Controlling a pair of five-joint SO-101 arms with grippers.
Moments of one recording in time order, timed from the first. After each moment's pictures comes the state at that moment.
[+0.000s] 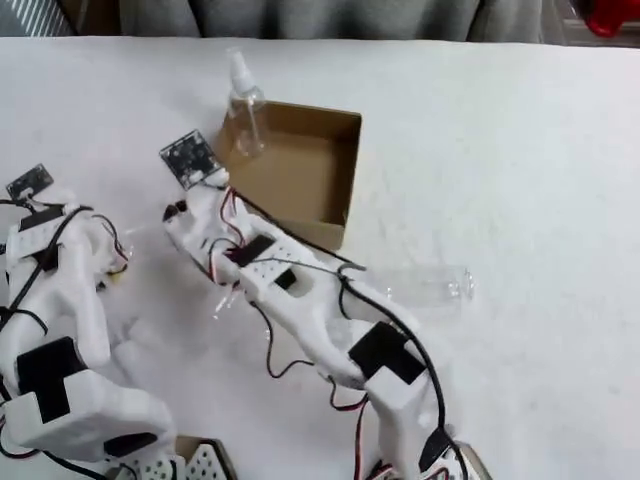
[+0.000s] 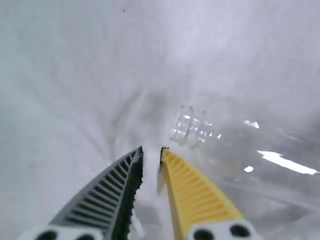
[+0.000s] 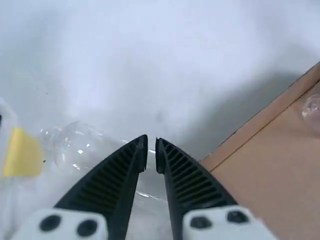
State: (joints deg) left arm -30.4 2.3 31.9 57.7 20.1; right arm -46.9 20.9 14.0 6.4 -4.2
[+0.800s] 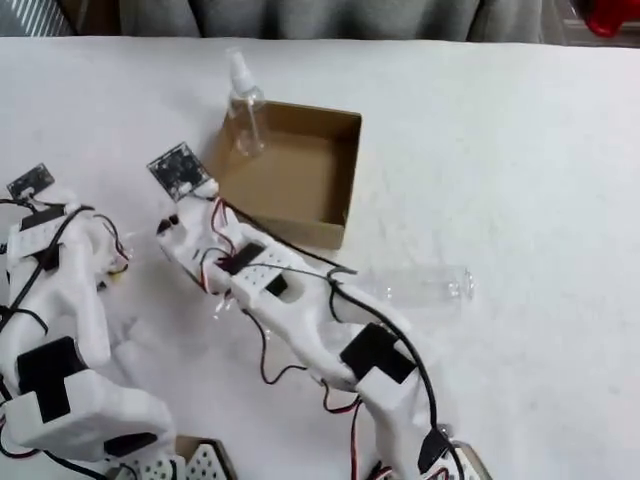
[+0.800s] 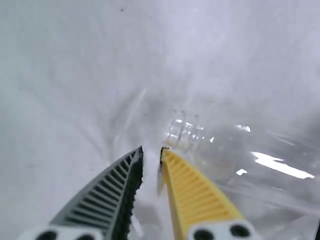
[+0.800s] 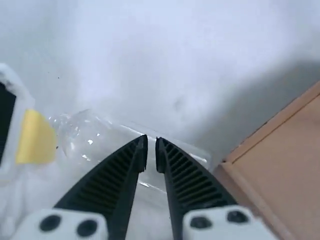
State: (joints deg) left arm -30.1 2.3 31.9 57.7 20.1; right arm -49.1 23.0 13.3 7.6 -4.2
